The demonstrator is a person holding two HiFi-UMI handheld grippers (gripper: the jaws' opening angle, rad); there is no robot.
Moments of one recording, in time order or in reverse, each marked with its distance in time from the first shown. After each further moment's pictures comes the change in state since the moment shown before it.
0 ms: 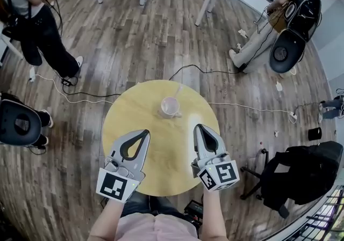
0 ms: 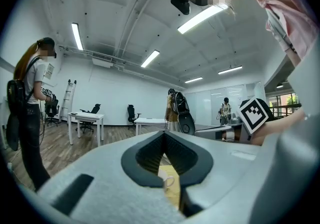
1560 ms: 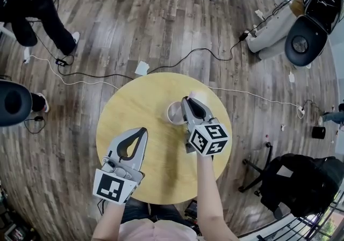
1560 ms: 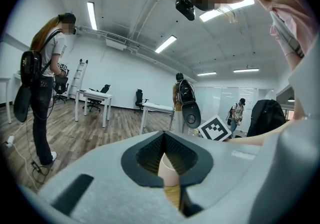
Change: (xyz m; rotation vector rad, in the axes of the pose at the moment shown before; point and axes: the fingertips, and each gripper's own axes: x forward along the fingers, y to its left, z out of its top) left arm 0.061 0.080 -0.098 -0.139 0.168 0.060; right arm 0.193 -0.066 -0.136 0.193 0.301 0.054
